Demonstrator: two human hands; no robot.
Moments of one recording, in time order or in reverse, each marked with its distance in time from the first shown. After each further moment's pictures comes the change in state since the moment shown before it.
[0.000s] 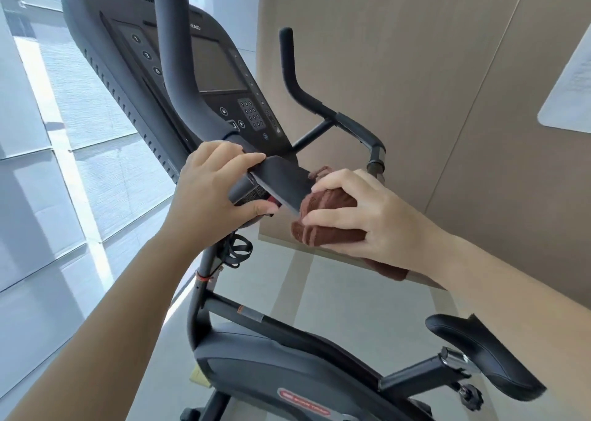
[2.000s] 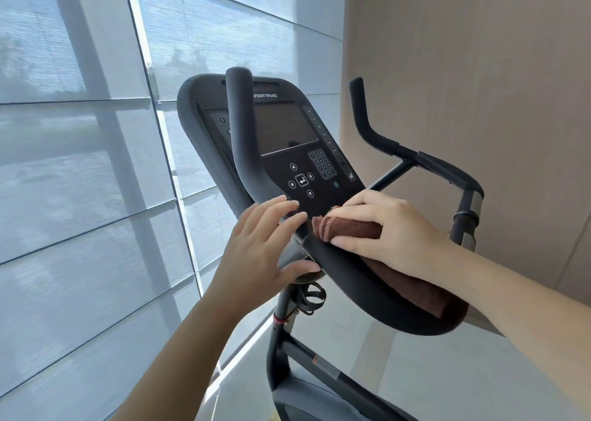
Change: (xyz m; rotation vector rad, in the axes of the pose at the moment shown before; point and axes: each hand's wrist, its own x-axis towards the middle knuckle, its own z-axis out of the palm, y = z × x) left_hand 0.014 0.005 -0.015 0.310 -0.109 0.024; right_hand 0.074 0.044 0.015 0.523 0.084 0.312
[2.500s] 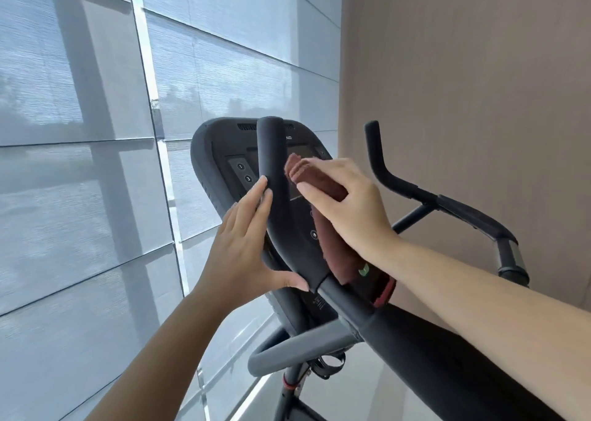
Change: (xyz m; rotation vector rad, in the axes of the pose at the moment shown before) left_hand 0.041 -0.108 0.000 -0.014 0.012 -0.124; right_hand 0.141 -0.034 0.048 0.262 0.504 -0.069
